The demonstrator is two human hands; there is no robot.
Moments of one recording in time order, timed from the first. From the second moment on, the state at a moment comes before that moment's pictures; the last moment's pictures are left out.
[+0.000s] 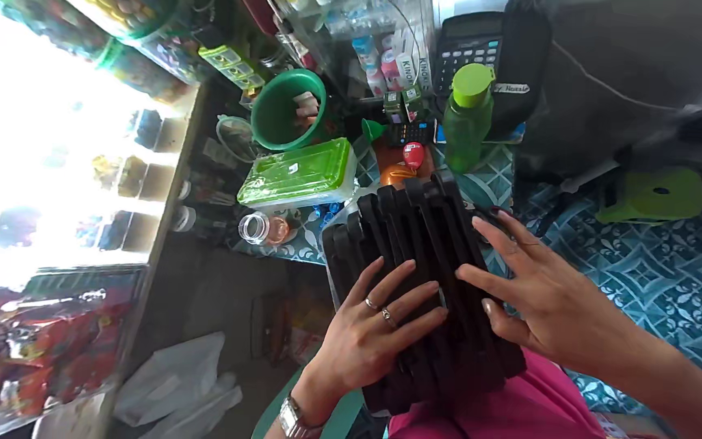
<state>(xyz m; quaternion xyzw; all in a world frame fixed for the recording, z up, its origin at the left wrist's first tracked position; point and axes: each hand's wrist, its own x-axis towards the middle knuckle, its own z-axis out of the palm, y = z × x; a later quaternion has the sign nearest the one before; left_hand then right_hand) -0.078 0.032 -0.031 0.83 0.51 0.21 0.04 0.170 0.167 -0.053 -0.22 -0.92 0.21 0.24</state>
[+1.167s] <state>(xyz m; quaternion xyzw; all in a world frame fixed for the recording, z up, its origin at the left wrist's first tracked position) -0.069 0.012 -0.037 0.77 0.58 0.26 -0.09 0.130 0.179 -0.029 -0.06 -0.98 0.08 0.17</state>
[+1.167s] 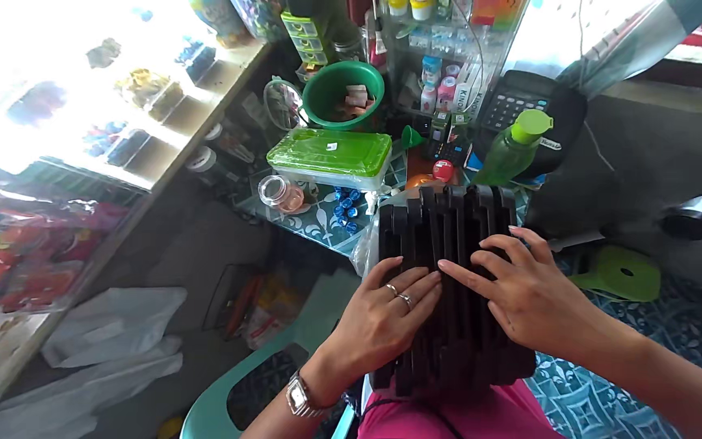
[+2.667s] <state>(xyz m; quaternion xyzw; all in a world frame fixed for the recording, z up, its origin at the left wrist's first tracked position) -0.062 0.020 -0.051 0.57 0.69 0.43 0.10 0.126 0.186 -0.047 -0.04 -0.96 0.14 0.23</state>
